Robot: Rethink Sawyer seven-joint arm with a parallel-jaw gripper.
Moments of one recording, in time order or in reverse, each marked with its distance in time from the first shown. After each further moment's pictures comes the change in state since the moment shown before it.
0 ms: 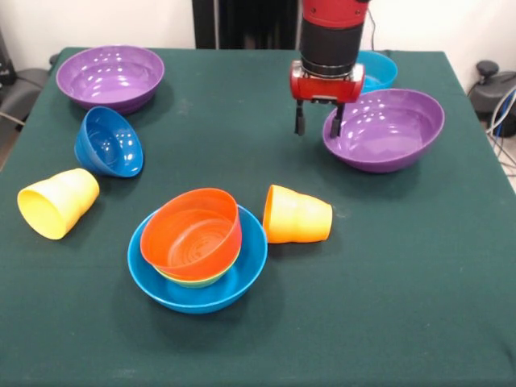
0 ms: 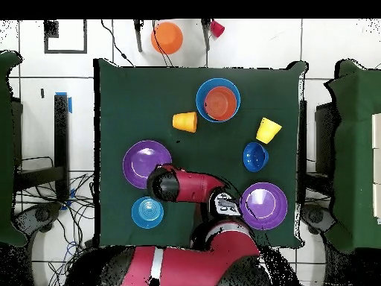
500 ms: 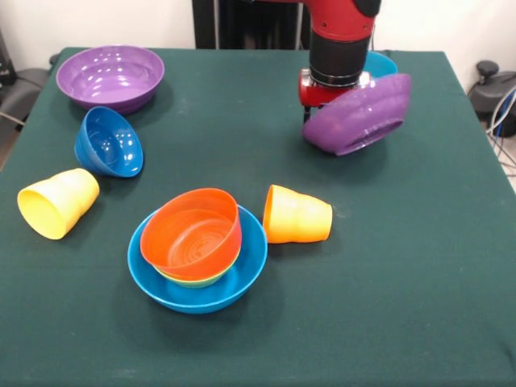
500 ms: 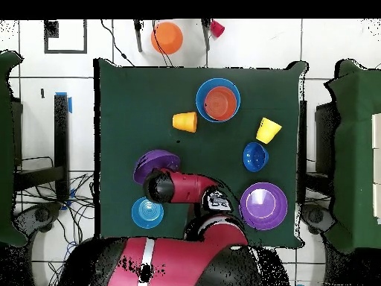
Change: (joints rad) arm 0.027 0.046 -0.004 -0.015 0.000 -0.003 0.000
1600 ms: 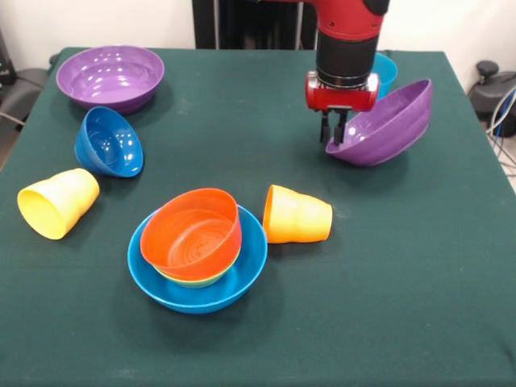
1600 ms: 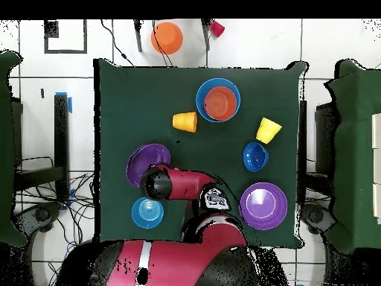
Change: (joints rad) arm 0.005 -0.013 0.013 -0.016 0.000 0.000 0.000
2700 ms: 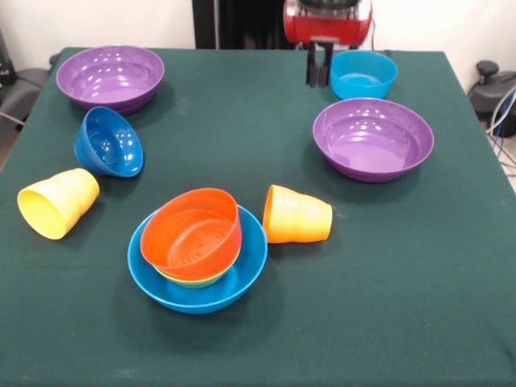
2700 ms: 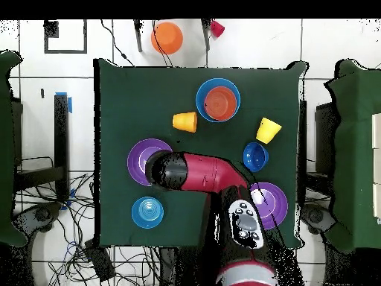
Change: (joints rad) arm -0.080 -0.321 0.023 0.006 0.019 0.398 0.000
